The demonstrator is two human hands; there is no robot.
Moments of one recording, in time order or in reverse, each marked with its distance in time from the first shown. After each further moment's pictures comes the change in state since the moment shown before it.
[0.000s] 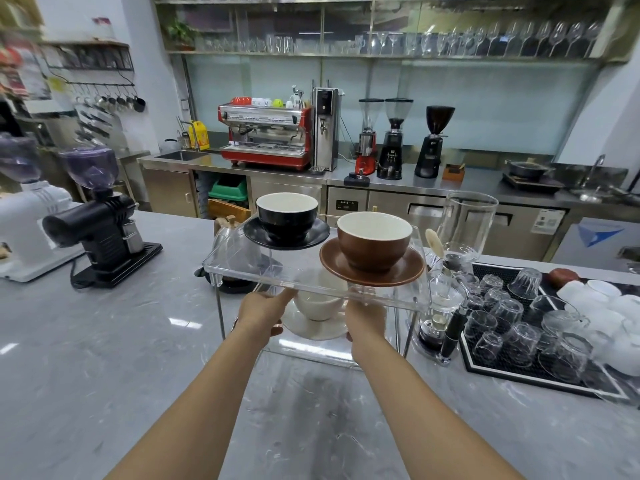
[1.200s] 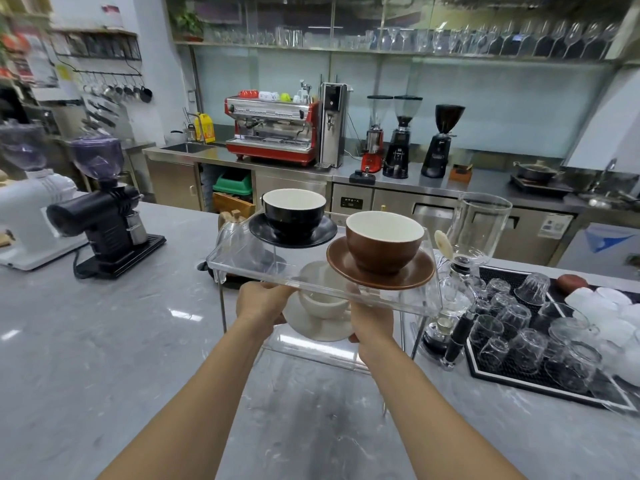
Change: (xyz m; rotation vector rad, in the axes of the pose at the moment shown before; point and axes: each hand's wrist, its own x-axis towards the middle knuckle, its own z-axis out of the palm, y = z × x) left_hand -0.003 0.011 -0.004 -0.180 0.023 0.046; right_hand 0.000 -0.003 -0.004 -0.019 -0.077 -0.060
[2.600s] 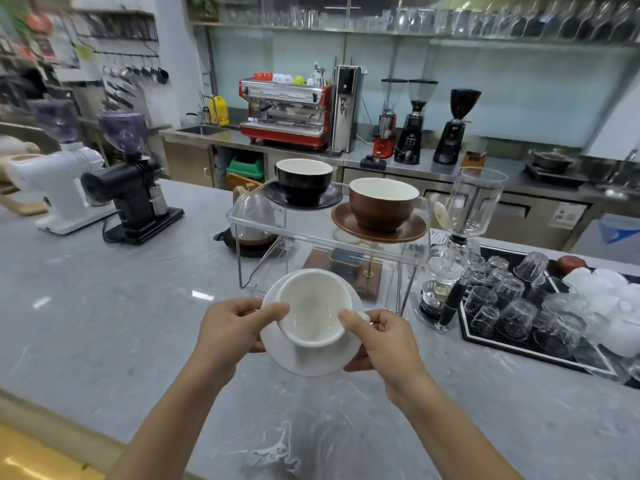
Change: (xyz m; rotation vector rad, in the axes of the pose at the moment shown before) left_hand -0.147 -0.033 -0.076 0.054 -0.076 0.128; right_hand -0.116 0.033 -0.080 0.010 -0.352 -0.071
